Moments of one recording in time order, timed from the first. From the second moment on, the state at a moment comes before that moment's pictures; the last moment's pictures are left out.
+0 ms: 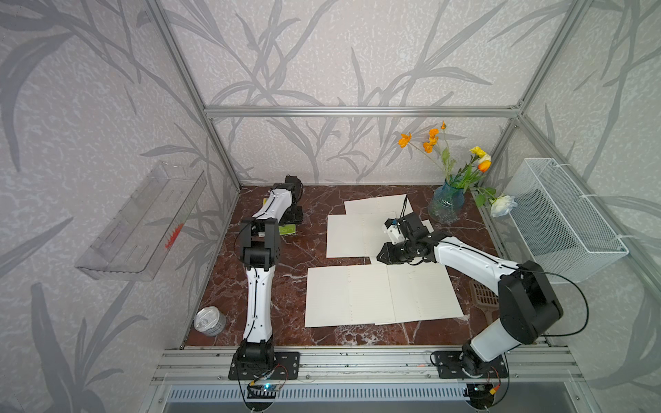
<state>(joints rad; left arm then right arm) -0.06 2.45 2.13 -1.06 -0.20 -0.24 0.51 1.60 1.06 -0.48 -0.40 0.42</state>
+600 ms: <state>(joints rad) -0.01 2.52 2.27 -1.14 -0.20 -0.20 0.51 1.61 1.09 -0.52 -0.40 0.42</state>
